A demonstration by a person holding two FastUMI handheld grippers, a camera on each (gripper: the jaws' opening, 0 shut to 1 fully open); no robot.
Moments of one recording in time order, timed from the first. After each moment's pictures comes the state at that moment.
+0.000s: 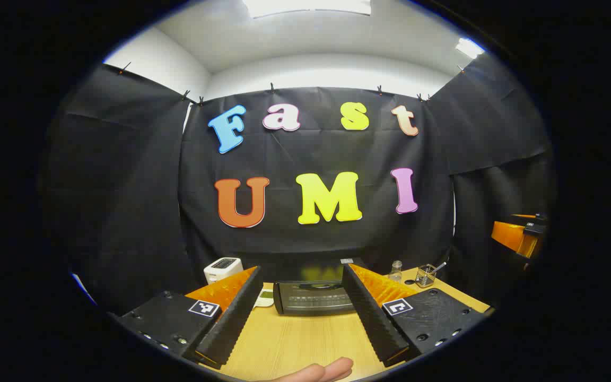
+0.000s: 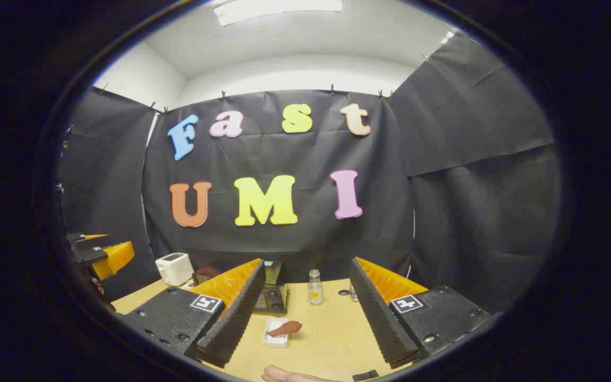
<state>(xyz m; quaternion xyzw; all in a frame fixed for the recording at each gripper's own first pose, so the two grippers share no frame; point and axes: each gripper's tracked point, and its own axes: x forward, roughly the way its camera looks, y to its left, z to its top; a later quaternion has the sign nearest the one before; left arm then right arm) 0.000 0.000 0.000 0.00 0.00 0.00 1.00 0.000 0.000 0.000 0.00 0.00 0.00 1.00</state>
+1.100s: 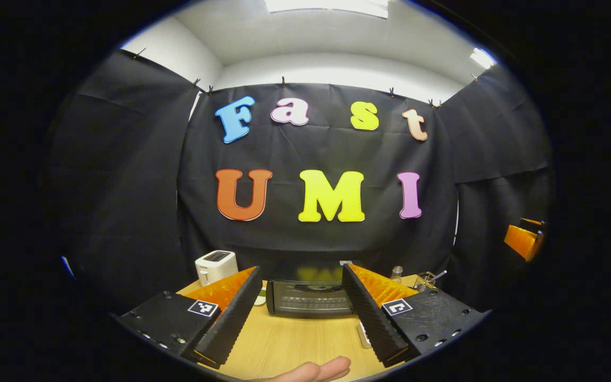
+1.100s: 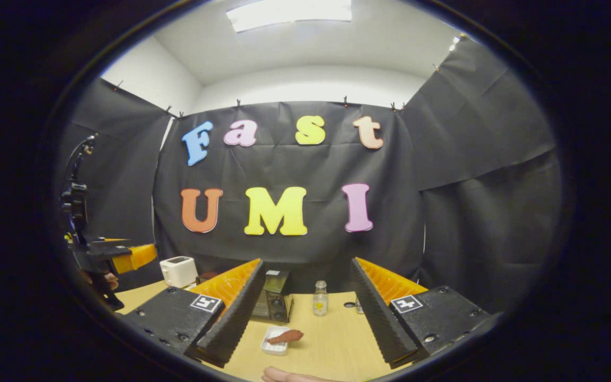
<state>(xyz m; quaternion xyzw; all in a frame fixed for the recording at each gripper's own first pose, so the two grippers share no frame) 0.052 -0.004 -0.033 -0.05 0.02 0.00 1.00 0.015 0.006 -0.002 -0.01 -0.04 0.04 1.00</state>
